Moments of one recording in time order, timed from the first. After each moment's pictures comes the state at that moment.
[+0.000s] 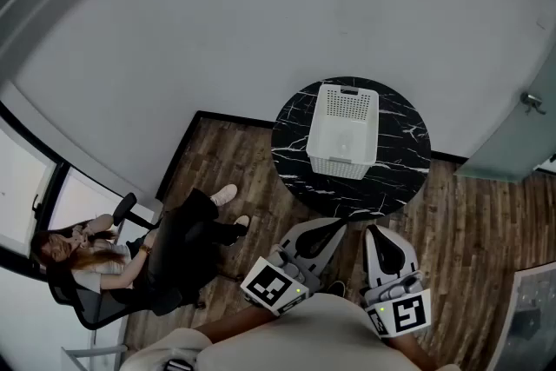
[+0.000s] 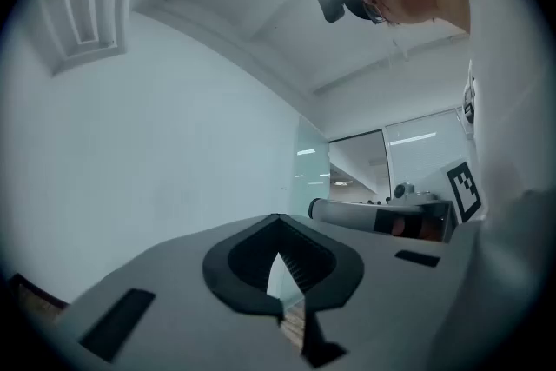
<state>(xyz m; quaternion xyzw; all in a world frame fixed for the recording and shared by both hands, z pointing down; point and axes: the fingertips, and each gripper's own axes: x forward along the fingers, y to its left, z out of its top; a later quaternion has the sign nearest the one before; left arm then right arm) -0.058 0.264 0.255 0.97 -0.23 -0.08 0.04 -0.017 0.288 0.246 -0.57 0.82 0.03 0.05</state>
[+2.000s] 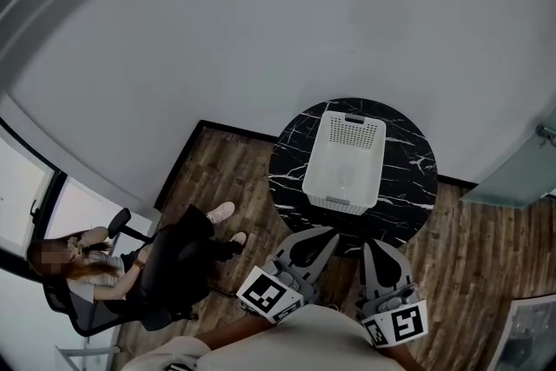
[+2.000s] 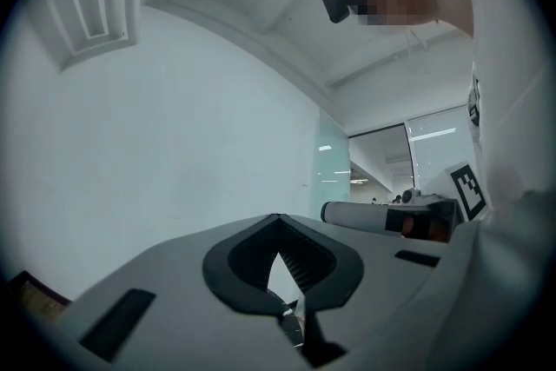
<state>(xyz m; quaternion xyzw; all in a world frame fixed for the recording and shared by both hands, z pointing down) -0.025 0.137 0.267 0.96 -0.27 -0.08 0.06 0.030 0.170 0.263 -0.55 0.83 -0.03 0.08</state>
